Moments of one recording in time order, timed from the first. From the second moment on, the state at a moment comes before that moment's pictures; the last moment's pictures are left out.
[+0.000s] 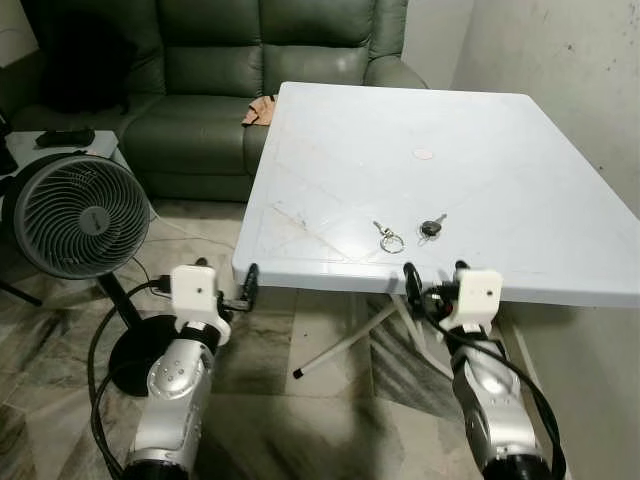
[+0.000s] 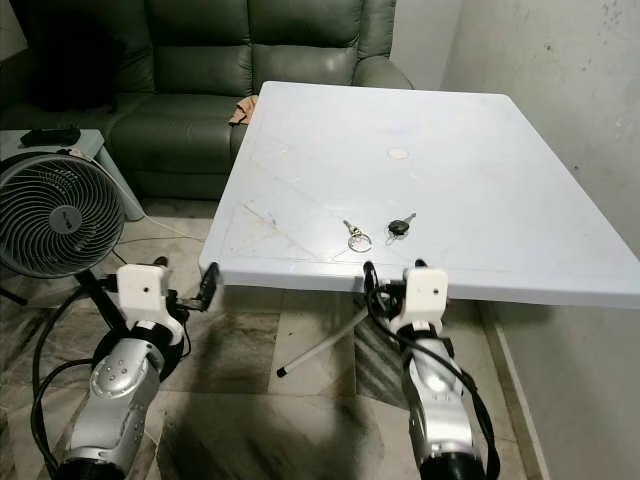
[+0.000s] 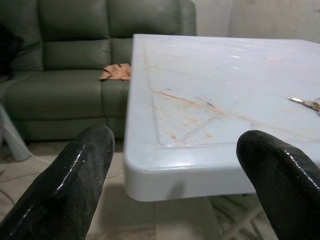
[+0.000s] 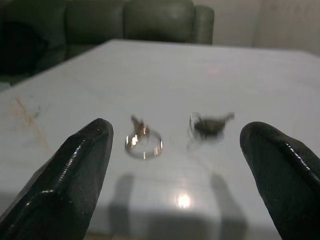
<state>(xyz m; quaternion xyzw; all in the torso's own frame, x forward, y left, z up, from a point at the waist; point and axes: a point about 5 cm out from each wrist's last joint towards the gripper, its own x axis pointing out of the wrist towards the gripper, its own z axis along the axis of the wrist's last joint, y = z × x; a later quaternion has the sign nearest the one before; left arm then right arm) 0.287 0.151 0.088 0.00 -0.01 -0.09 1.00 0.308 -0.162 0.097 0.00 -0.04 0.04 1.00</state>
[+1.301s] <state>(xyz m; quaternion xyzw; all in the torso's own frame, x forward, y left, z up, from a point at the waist) 0.280 0.171 0.092 -0.08 -0.03 -0.07 0.99 0.274 -0.161 0.104 0.05 -0.10 0.11 0.99</state>
